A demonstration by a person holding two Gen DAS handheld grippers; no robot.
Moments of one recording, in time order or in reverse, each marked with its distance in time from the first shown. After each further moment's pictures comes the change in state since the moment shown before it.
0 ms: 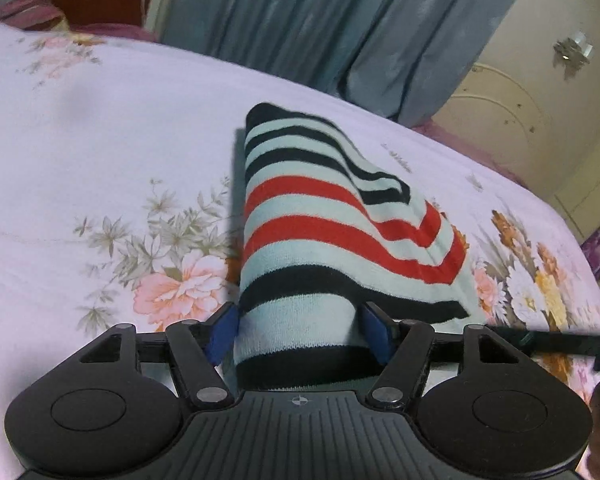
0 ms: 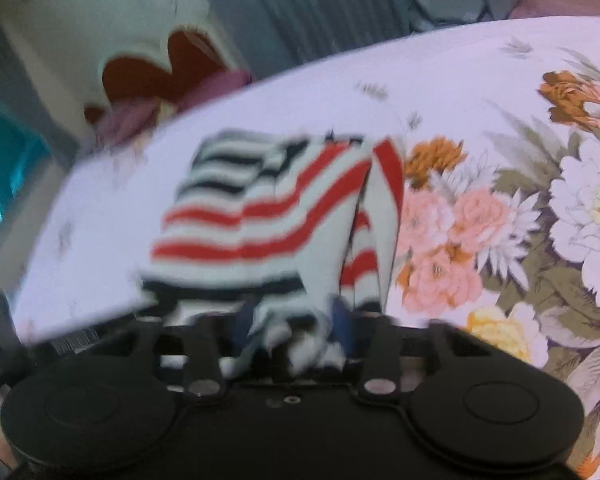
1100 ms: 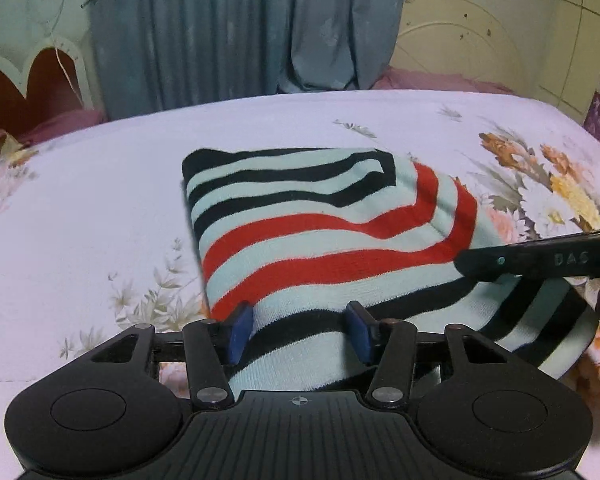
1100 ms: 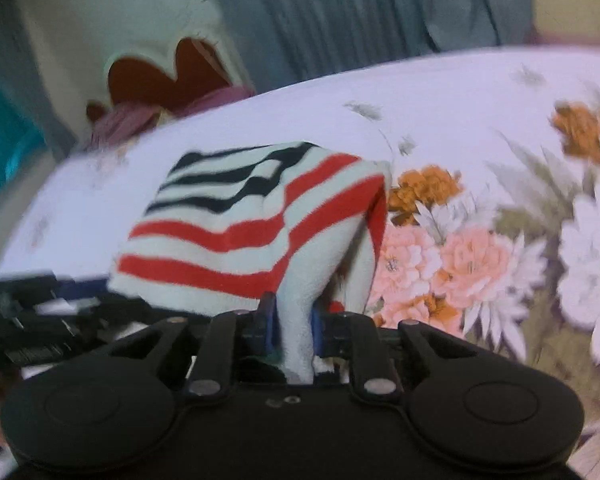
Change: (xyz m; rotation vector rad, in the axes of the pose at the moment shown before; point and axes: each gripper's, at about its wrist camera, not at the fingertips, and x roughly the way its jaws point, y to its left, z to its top) left arm 0.025 -0.065 0.020 0.389 0.020 0.099; right arm 0.027 -0.027 0.006 -0.021 -0.111 0.021
